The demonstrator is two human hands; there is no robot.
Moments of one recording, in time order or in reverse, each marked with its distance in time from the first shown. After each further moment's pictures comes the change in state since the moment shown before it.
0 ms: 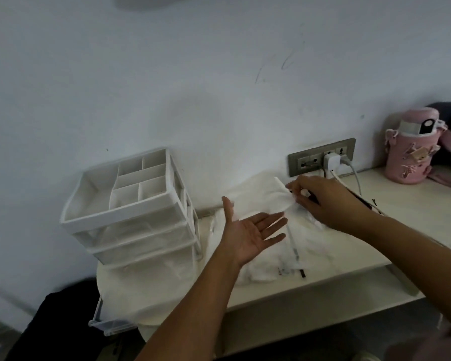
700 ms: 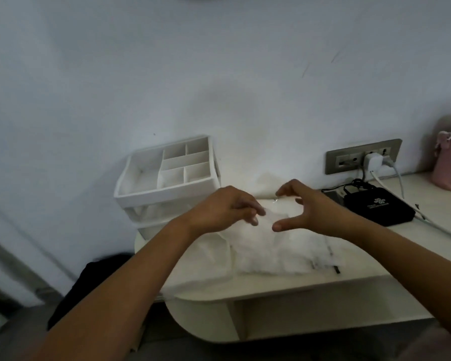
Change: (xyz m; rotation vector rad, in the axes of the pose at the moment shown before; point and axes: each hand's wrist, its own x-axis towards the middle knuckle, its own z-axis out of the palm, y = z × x) left_hand -0.109 0.101 -0.006 1.661 -0.021 0.428; right_hand 0.011 -0.083 0.033 0.376 -0.305 0.129
